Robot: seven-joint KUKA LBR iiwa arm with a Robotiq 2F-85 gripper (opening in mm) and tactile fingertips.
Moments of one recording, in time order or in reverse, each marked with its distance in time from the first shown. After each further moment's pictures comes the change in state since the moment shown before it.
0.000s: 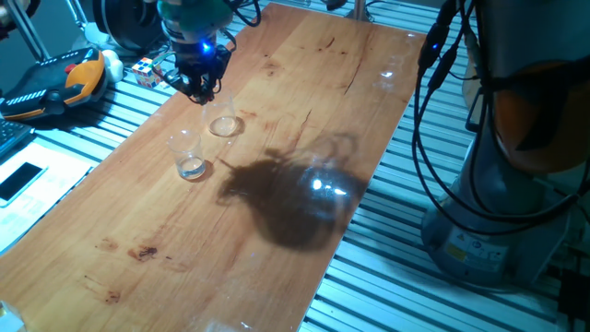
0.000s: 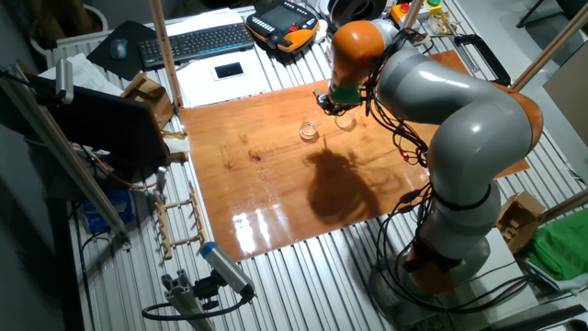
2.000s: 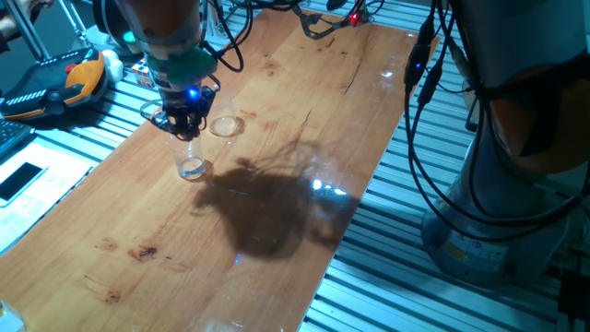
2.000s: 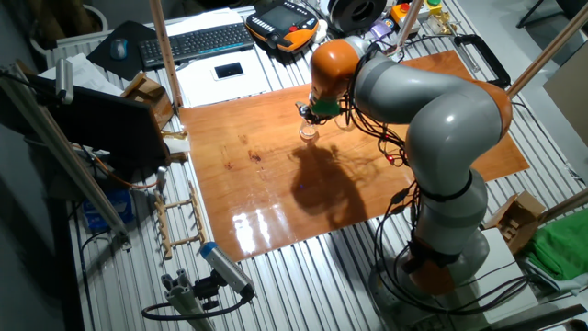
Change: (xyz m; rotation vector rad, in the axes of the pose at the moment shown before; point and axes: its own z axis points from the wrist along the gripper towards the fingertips) arm 0.007 0.050 0.061 -0.031 -0.007 -0.053
